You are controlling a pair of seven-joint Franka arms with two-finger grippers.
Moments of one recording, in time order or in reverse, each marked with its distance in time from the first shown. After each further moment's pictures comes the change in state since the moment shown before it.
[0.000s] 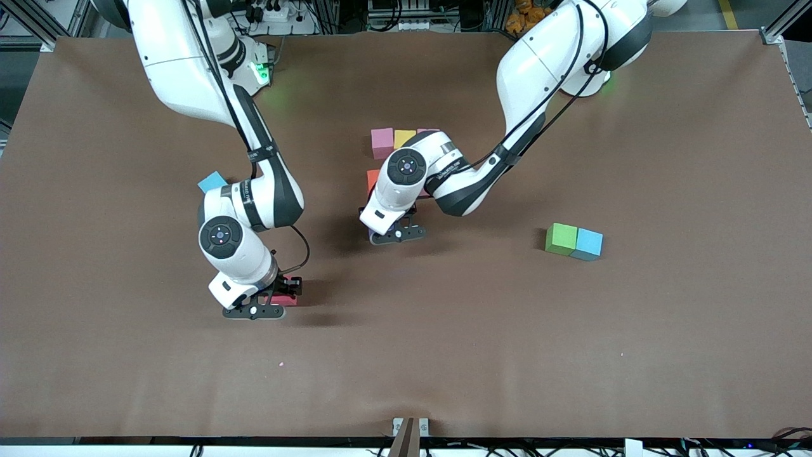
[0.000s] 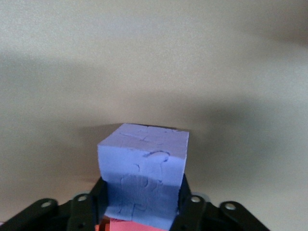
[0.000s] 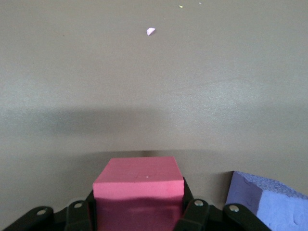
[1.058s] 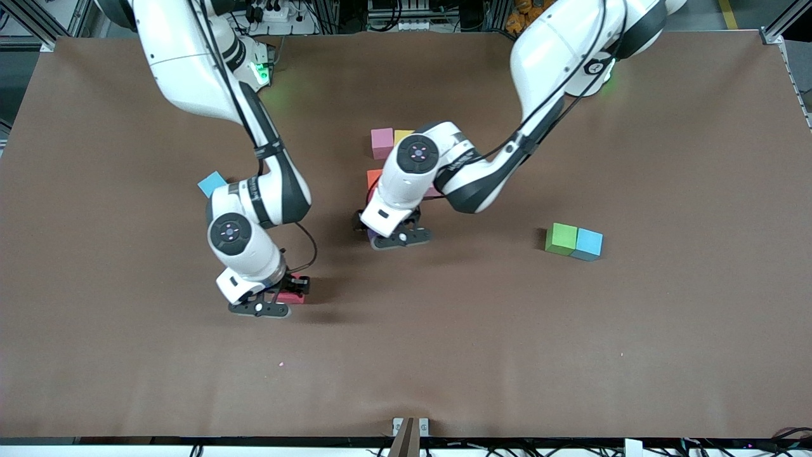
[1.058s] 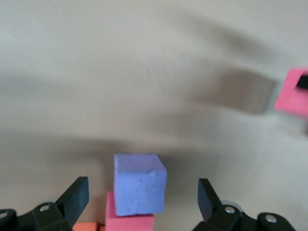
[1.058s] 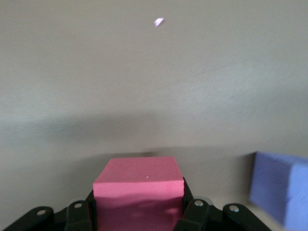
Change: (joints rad) left arm 0.062 -0.116 0.010 0.028 0.000 -0.050 0.000; right arm 0.049 -0.007 0.006 0.003 0.004 -0.015 0.188
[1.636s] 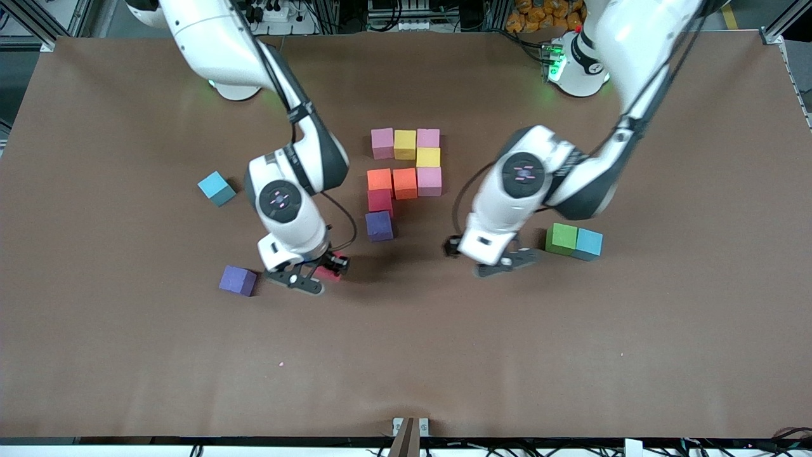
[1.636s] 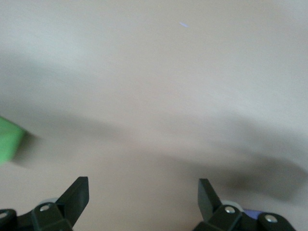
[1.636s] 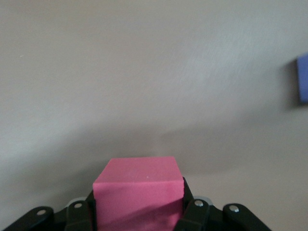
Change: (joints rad) left arm 0.321 -0.284 0.003 -0.307 0.008 -0.102 0.178; right arm 0.157 -0.068 0.003 0.008 0.002 -0.090 0.442
